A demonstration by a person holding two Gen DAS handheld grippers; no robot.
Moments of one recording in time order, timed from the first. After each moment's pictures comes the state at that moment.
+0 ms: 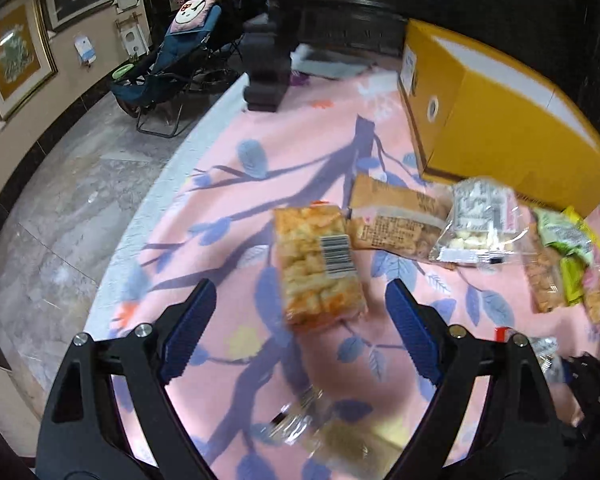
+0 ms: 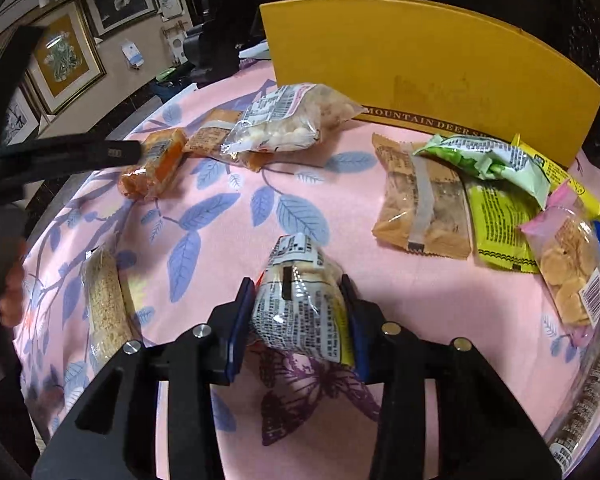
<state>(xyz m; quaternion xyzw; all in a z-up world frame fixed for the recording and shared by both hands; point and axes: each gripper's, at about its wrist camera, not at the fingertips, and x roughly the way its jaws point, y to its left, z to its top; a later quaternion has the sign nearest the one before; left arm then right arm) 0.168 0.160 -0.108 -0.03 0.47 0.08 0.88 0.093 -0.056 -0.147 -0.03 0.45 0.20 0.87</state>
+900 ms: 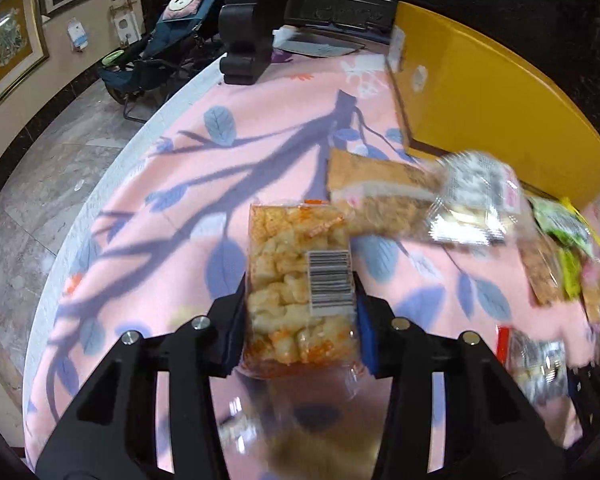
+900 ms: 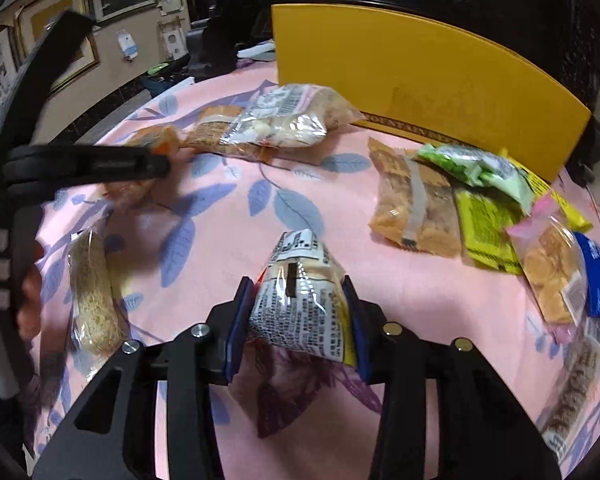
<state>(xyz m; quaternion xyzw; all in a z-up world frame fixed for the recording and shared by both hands) 0.153 0.146 -0.130 -0.06 0.47 0.05 0.88 0.070 -0.057 -0.146 -0.06 0.44 0.16 0.88</state>
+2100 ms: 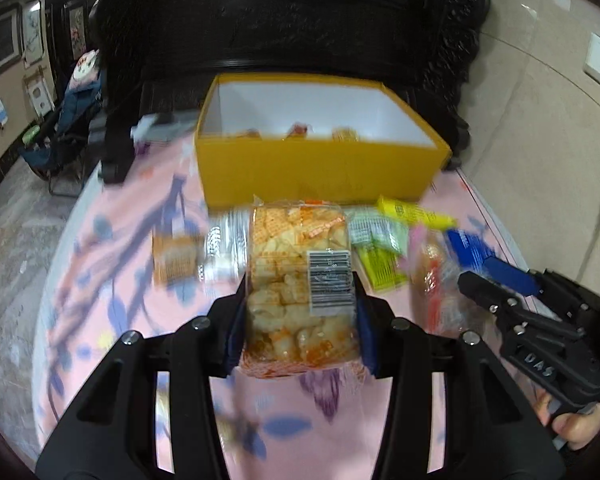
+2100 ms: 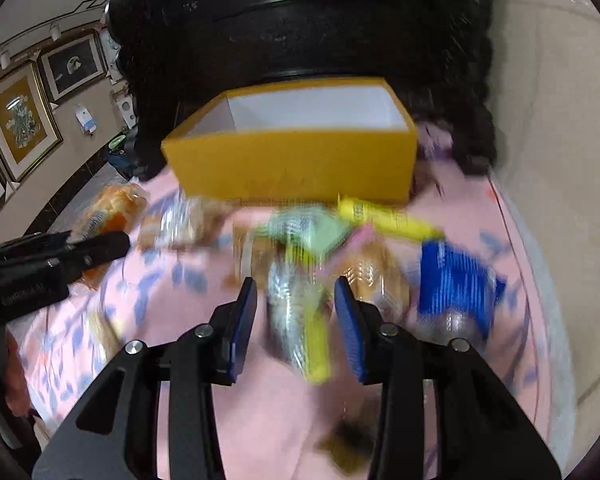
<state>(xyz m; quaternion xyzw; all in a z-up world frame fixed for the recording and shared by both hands) 0.132 0.019 -0.014 -0.01 0.41 -0.11 0.90 0.084 -0.192 -0.027 0.04 0.39 0.10 0.91</state>
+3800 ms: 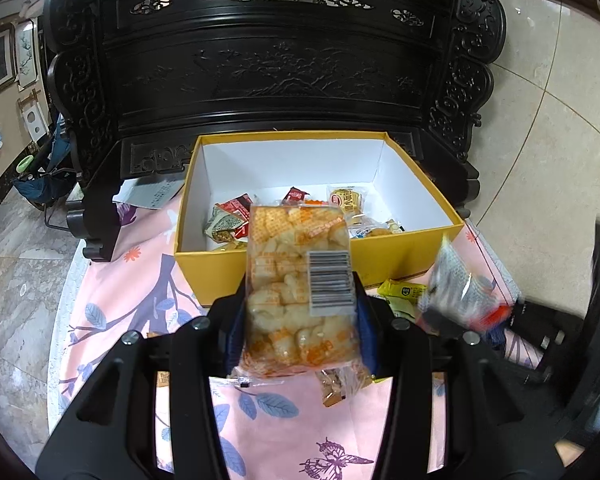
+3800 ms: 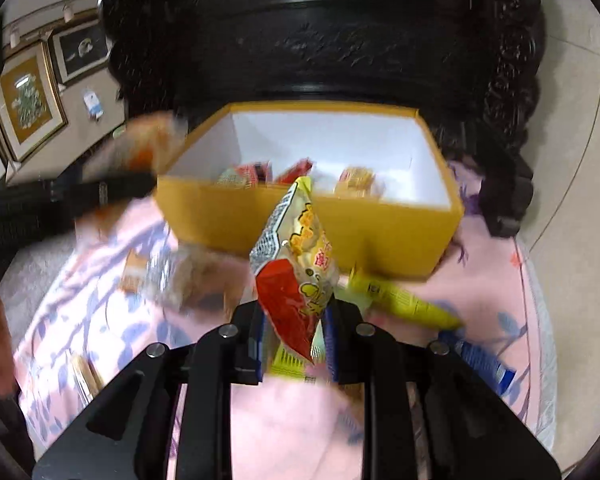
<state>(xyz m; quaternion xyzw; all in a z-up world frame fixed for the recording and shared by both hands) 0.210 0.005 0.020 0.00 0.38 -0.13 0.92 0.156 -0.173 -0.012 0.00 0.38 0.11 0.92</state>
